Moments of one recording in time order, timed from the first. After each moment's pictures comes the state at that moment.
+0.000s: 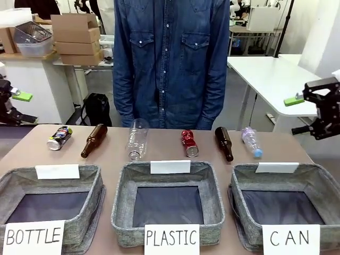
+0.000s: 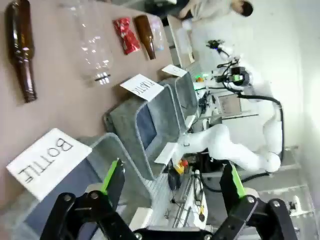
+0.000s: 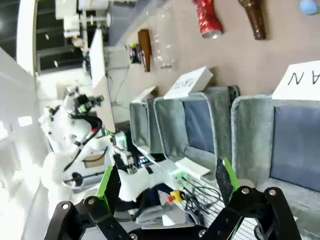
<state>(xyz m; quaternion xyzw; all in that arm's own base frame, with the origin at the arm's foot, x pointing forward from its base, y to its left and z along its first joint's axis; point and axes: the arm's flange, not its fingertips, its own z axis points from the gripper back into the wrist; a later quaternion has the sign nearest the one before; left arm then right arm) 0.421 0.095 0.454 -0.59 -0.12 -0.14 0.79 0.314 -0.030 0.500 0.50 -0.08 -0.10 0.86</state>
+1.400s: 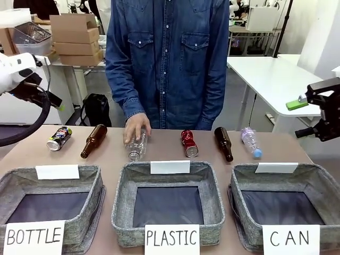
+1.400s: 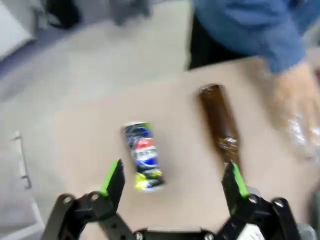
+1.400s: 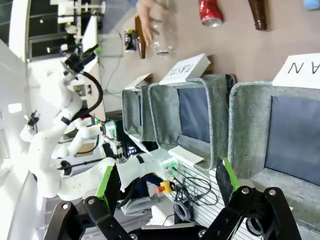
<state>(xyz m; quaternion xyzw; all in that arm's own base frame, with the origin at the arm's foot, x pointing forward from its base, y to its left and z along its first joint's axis) 0.527 0.040 0.454 -0.05 -0.32 -0.18 0.93 0.302 -0.029 0.509 0.49 -0.08 -0.07 0.87</state>
